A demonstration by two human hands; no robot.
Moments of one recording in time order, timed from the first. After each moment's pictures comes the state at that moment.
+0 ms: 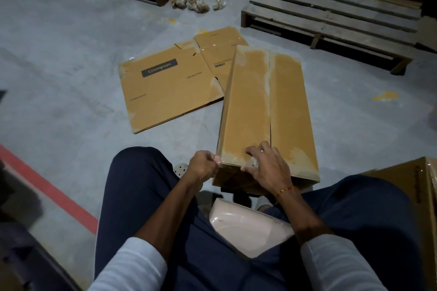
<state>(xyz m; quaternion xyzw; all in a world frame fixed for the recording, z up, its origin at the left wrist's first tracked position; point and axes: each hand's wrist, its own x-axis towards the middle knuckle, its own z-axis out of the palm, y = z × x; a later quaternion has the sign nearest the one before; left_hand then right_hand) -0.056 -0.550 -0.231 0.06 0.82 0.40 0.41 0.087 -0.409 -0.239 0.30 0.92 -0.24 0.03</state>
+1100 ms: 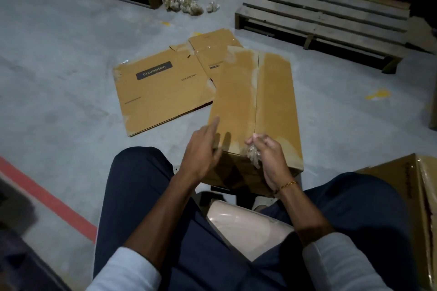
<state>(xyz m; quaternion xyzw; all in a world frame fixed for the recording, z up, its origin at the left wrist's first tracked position) -0.056 -0.537 -0.183 0.43 0.86 0.24 0.16 0.076 -0.405 -0.213 0.40 0.54 -0.72 -0.18</state>
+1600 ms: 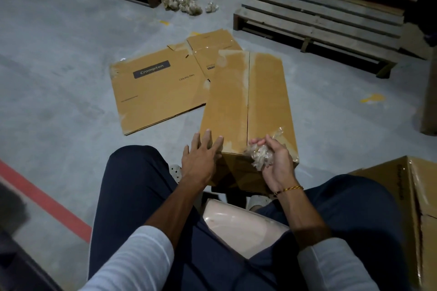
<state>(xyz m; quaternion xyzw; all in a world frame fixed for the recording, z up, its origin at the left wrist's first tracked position) -0.052 -0.537 -0.235 0.43 0.89 0.00 0.15 0.092 -0.397 -0.202 0.39 0.34 -0.83 -0.23</state>
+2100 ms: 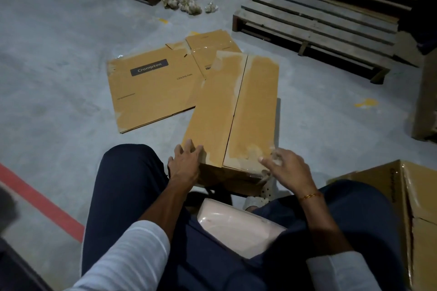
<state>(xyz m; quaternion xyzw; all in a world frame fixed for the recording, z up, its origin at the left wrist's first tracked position) -0.069 -0.556 -0.250 0.34 0.92 -0.01 0.21 0.137 -0.374 -0.194 0.44 0.83 -0.34 0.02</state>
